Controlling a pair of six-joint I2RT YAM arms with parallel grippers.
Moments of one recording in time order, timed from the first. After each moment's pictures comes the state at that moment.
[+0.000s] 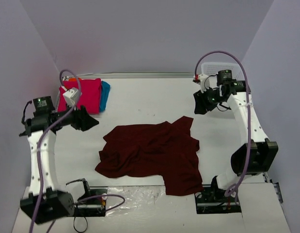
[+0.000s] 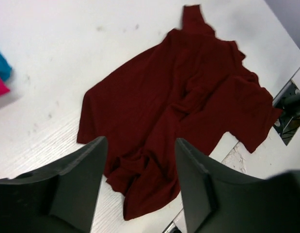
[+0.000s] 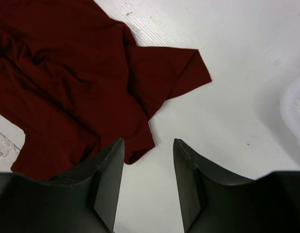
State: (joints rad) left arm 0.28 1.01 1.20 -1.00 1.02 0.38; right arm 0.05 1.52 1.57 -1.11 -0.49 -0.53
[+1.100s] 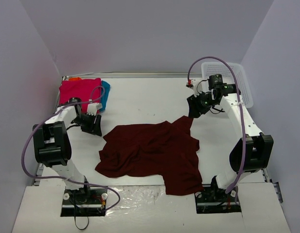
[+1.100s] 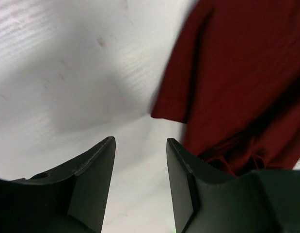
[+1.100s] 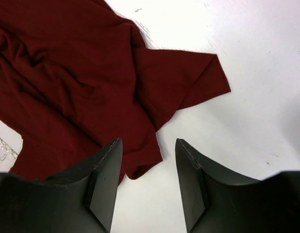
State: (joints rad) left arm 0.14 1.72 1.14 -0.82 0.53 0.42; right arm 0.10 1.60 1.46 -0.99 -0.49 -0.50
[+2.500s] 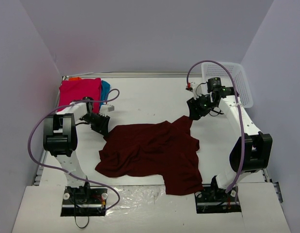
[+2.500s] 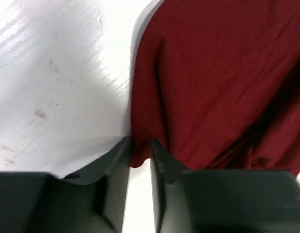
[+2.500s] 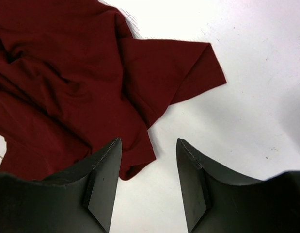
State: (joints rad) left arm 0.02 1.89 1.24 -0.85 0.59 0.54; right arm 0.10 1.59 1.39 -0.93 -0.44 -0.50
